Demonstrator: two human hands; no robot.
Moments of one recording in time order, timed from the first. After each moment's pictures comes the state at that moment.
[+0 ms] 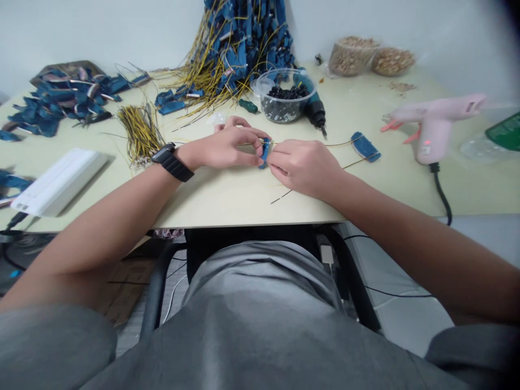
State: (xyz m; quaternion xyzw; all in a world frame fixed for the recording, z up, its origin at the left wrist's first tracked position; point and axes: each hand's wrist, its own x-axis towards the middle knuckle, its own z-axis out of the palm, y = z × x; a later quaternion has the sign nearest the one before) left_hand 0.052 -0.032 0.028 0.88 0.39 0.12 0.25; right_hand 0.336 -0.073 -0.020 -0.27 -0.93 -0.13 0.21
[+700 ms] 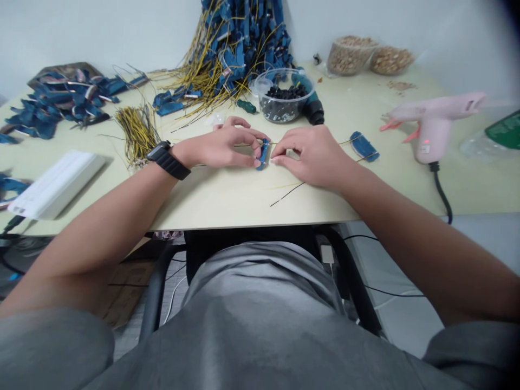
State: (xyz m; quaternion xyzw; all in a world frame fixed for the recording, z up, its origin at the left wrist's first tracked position) left_hand 0.044 -0.023 0.030 0.89 0.36 0.11 0.26; right_hand 0.349 -0.057 -0.006 -0.35 -0.89 0.08 0.27
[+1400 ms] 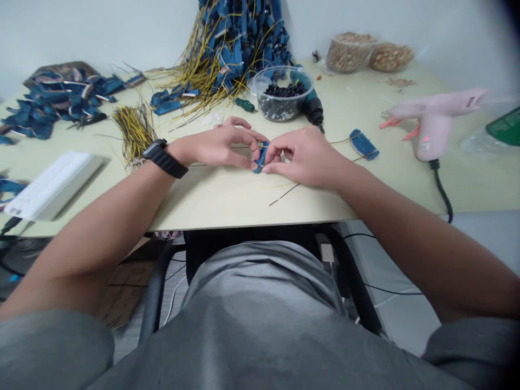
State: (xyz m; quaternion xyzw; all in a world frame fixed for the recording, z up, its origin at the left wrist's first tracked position) left_hand 0.043 -0.015 0.031 0.89 0.33 0.09 0.29; right_hand 0.338 -0.061 -0.005 -0.35 -0.88 0.17 0.28
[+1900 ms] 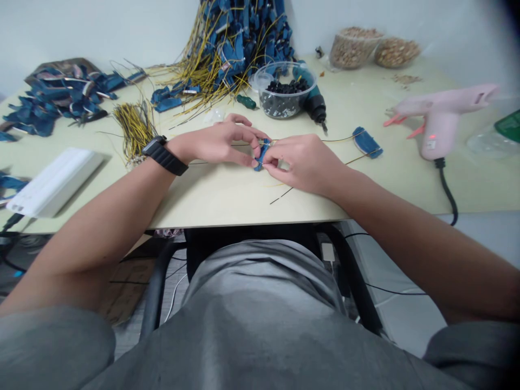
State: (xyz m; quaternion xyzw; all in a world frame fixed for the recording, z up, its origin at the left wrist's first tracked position) left_hand 0.042 -0.018 0.034 0.89 0.34 0.09 0.28; right_hand 0.335 -0.072 -0.013 -0.30 -0.92 0.04 0.25
